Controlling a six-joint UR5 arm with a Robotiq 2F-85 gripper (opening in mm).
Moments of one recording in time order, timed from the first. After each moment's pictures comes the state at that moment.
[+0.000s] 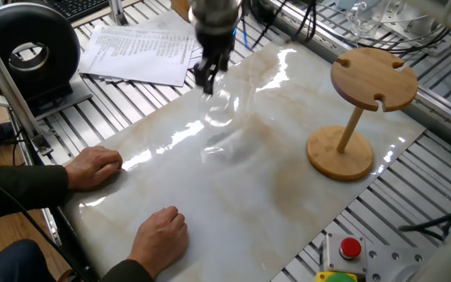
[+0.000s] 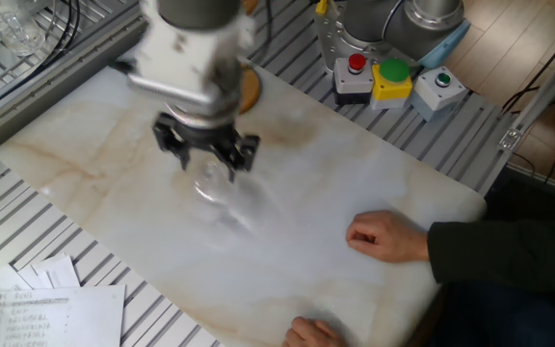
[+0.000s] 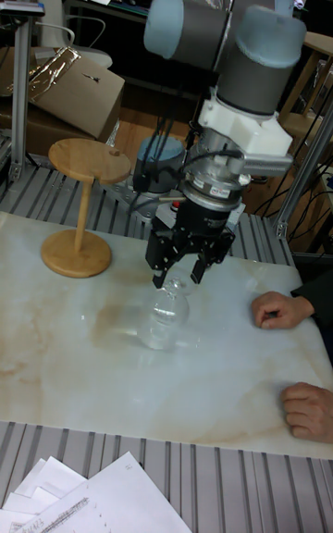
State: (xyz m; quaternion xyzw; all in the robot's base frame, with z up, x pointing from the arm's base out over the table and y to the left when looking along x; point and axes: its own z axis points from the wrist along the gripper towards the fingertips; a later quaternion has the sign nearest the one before) arm 0.566 0.029 0.180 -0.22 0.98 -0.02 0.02
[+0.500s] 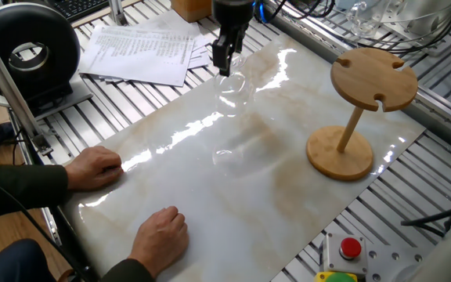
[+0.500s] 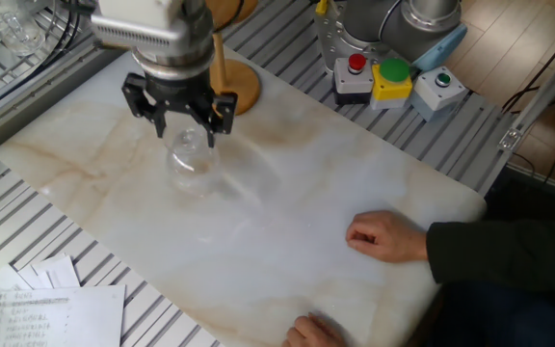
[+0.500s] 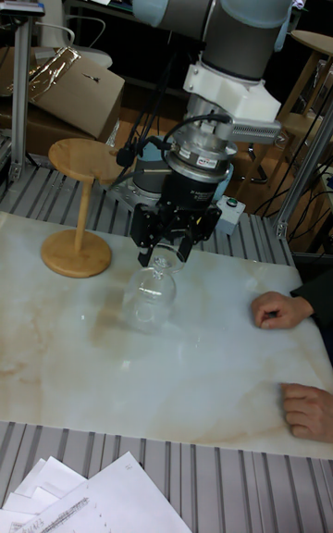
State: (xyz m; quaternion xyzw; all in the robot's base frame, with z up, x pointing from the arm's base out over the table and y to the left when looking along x) arm 0.560 0.003 0.208 -0.24 0.97 -0.03 0.02
